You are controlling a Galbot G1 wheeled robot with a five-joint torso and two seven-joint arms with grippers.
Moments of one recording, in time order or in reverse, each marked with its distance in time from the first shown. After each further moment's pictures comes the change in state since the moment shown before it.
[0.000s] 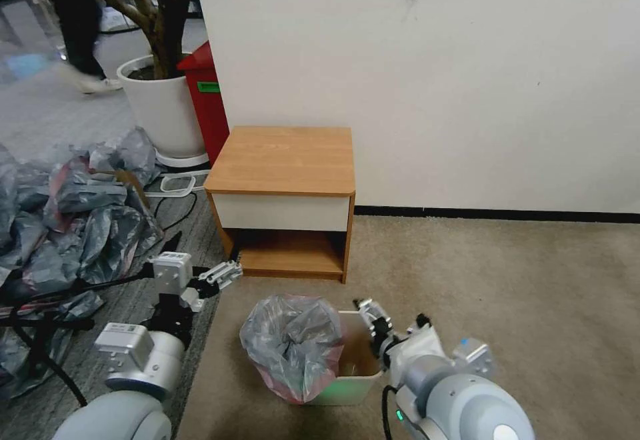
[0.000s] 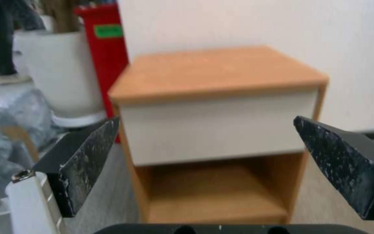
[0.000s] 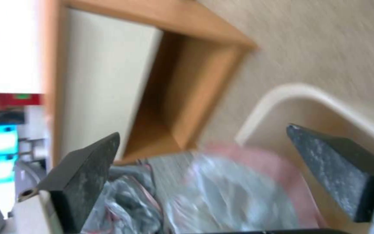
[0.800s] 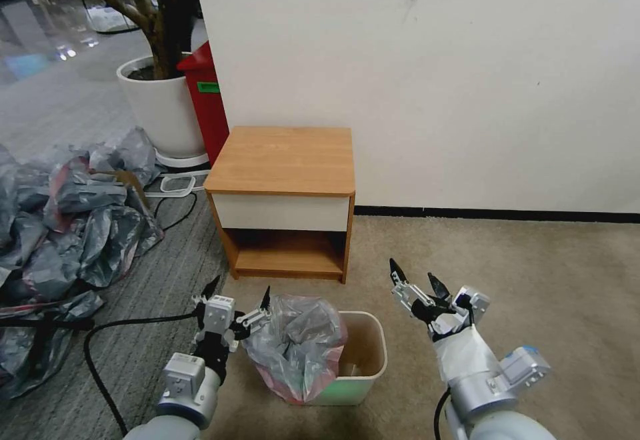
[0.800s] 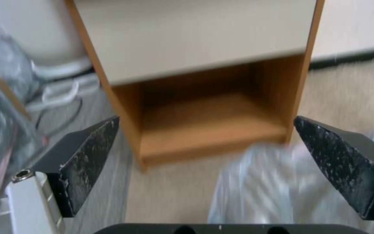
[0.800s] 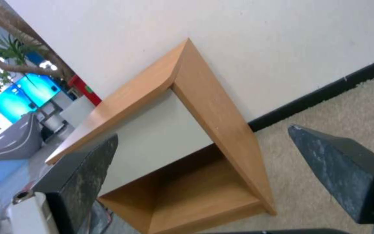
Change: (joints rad) left arm 0.076 0.008 0.100 0.181 0.129 -0.060 -0.027; right arm -0.196 -0.055 0.181 -0.116 -0.705 0.073 -0.805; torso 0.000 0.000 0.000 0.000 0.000
